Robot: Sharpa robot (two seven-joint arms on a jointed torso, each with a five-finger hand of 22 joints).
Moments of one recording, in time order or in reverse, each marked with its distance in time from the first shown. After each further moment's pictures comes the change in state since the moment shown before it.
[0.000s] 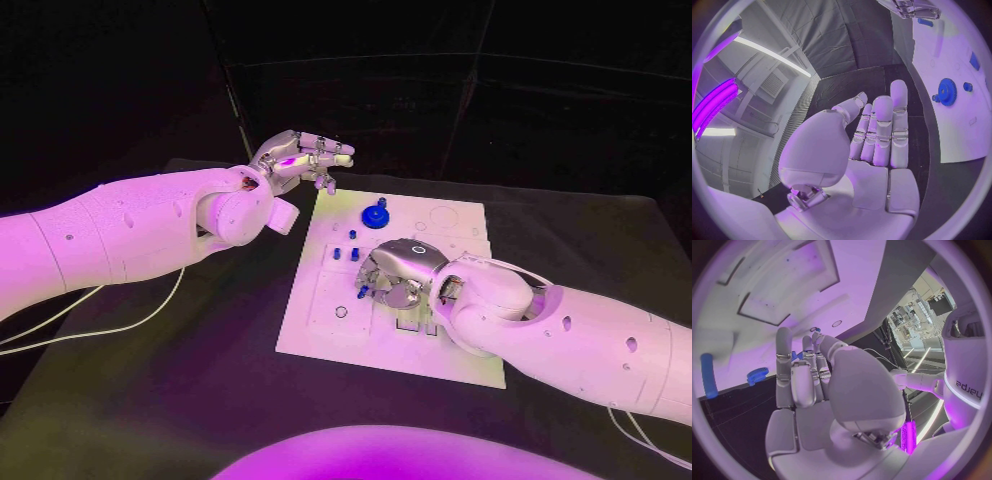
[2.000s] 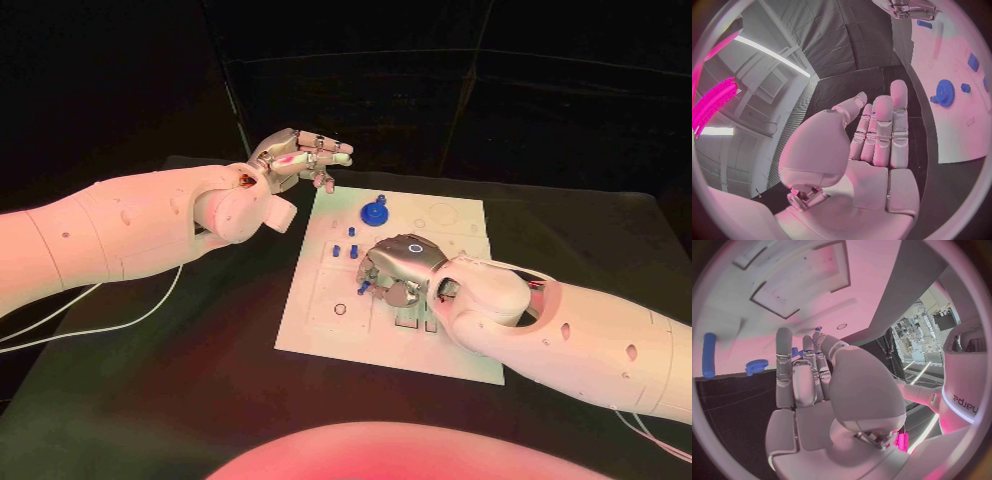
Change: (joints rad) left arm 0.000 0.000 0.000 -0.004 -0.002 0.016 -0.015; left_hand 0.000 0.000 -0.006 0.000 0.000 -0.004 0.004 0.000 -0.001 -0.004 0.004 0.000 0.000 -0.003 0.004 -0.004 -0.008 0.000 0.000 0.000 -0.004 -0.002; right arm -0.002 -0.005 0.000 0.027 -0.147 0.006 -0.057; right_hand -0.014 -0.006 0.000 0.000 -0.002 0.003 -0.001 0.000 0.001 0.004 0.004 0.000 0.000 0.000 0.000 0.005 0.006 0.000 0.000 0.000 0.004 0.000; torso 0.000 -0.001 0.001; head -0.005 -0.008
